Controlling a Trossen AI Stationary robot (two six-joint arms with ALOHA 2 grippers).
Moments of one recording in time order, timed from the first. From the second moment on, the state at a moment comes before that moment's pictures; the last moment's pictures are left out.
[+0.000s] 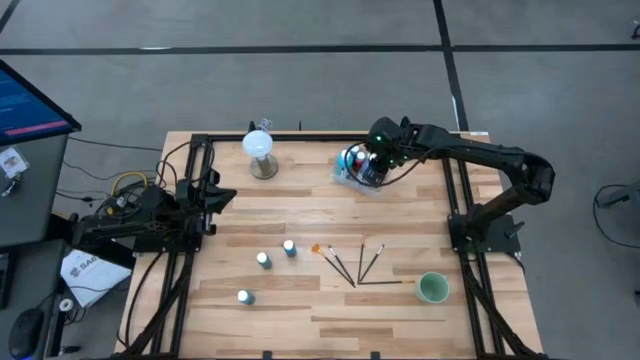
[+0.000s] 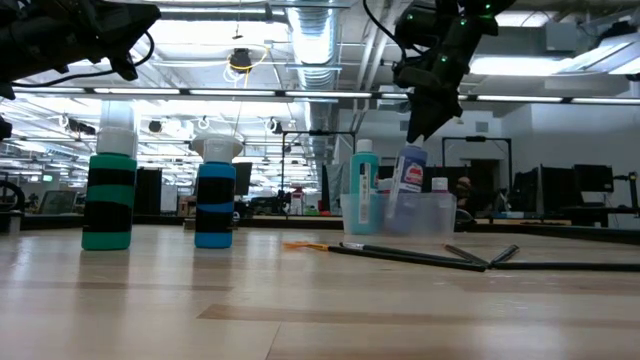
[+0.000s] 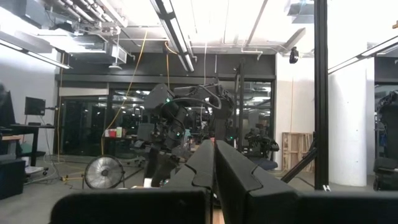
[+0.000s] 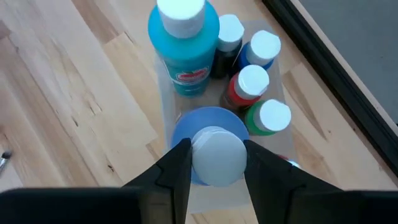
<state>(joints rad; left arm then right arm) 0.16 0.00 0.01 0.43 0.03 -0.06 -0.45 1.48 1.22 -0.81 0.08 0.11</state>
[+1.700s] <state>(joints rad) 0.16 0.00 0.01 0.43 0.03 -0.06 0.04 1.67 1.33 -0.22 0.06 -0.01</state>
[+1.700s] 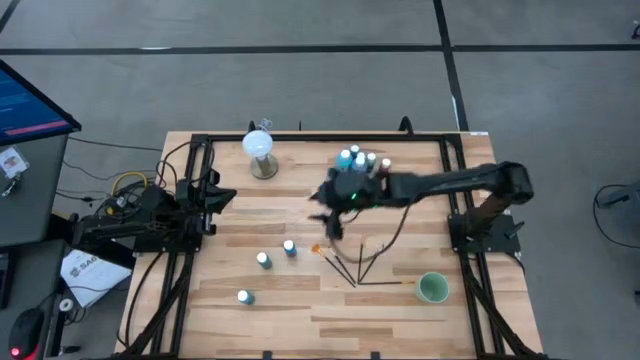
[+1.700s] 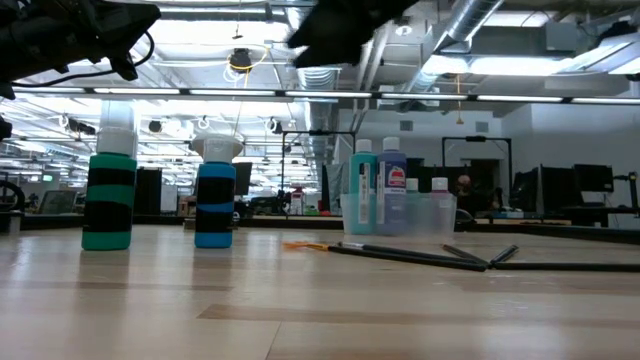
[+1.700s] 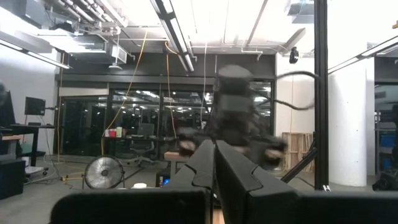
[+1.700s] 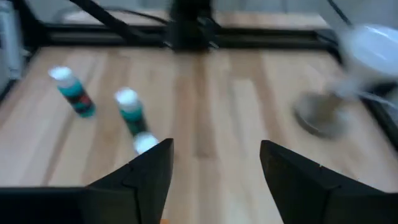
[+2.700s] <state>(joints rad) 0.16 0.00 0.01 0.43 0.03 -0.06 0.07 2.07 1.34 0.24 -0.11 0.00</state>
